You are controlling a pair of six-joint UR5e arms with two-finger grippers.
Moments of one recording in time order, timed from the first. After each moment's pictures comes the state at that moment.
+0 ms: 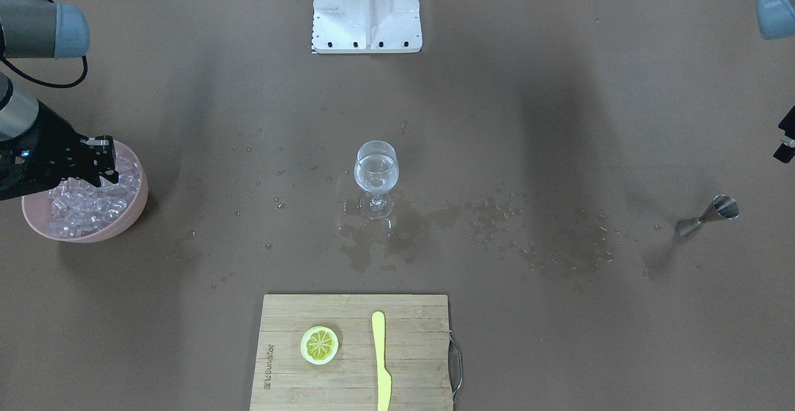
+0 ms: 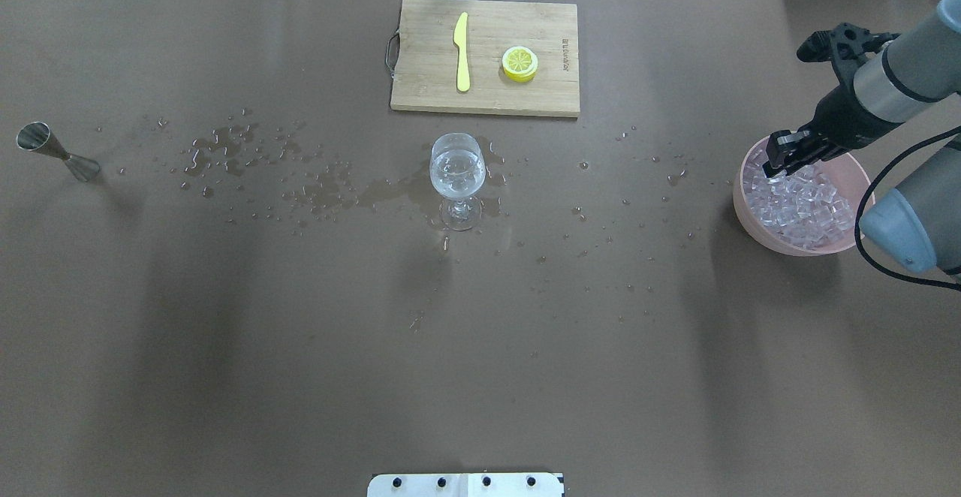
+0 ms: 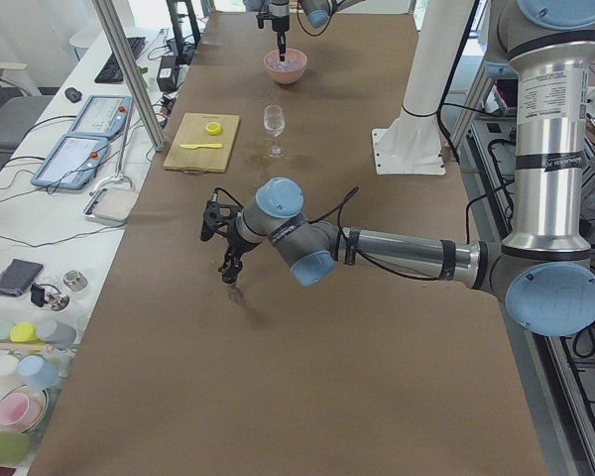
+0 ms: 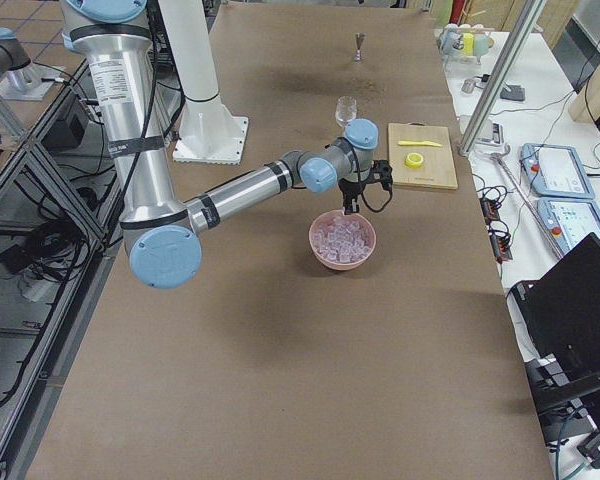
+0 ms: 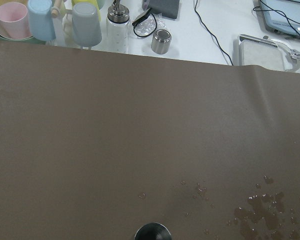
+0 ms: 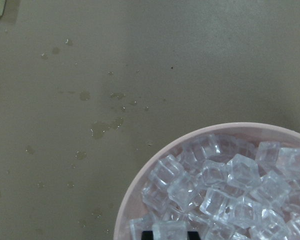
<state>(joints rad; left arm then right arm) -1.37 -1.51 -1.72 -2.41 -2.19 -0.80 1.03 -1.35 1.84 -1.47 2.29 0.62</state>
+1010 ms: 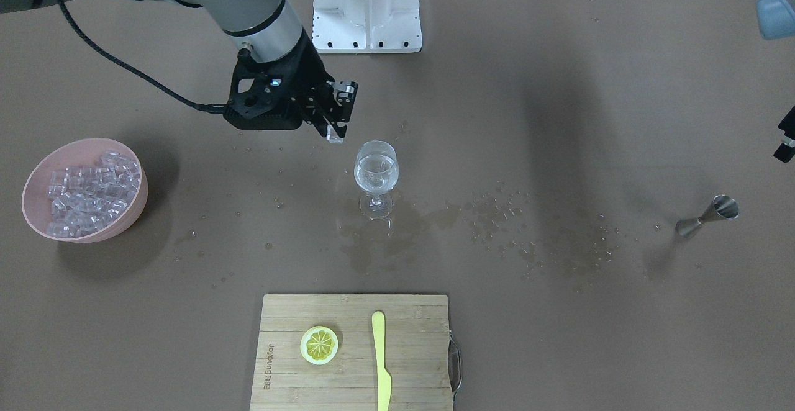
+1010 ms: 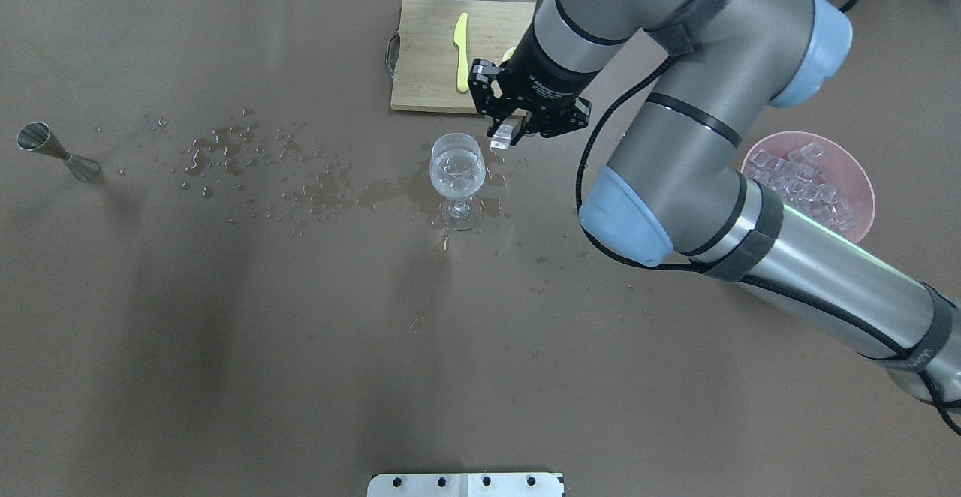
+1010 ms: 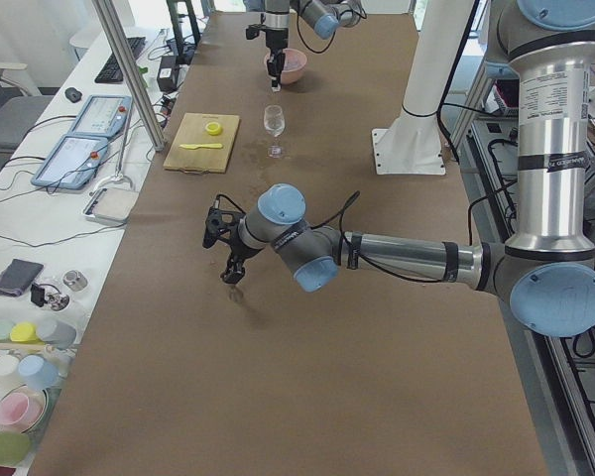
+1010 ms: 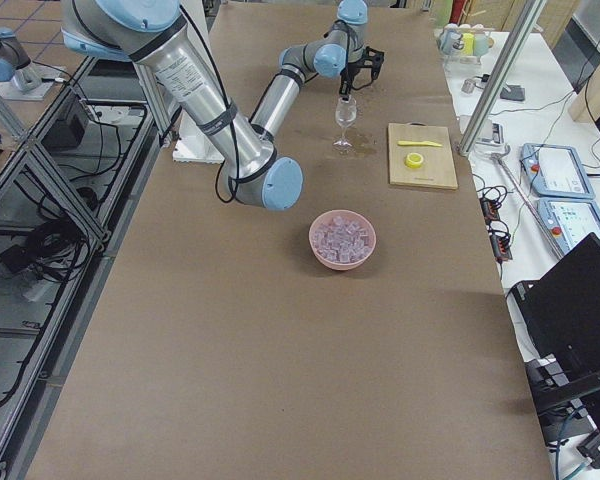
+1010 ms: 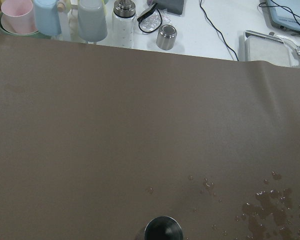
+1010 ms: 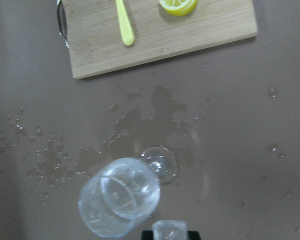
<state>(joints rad) -1.37 -1.49 -1.71 -2.42 -2.19 -0.80 0.75 -0.73 1.74 -1.64 2.15 1.40</state>
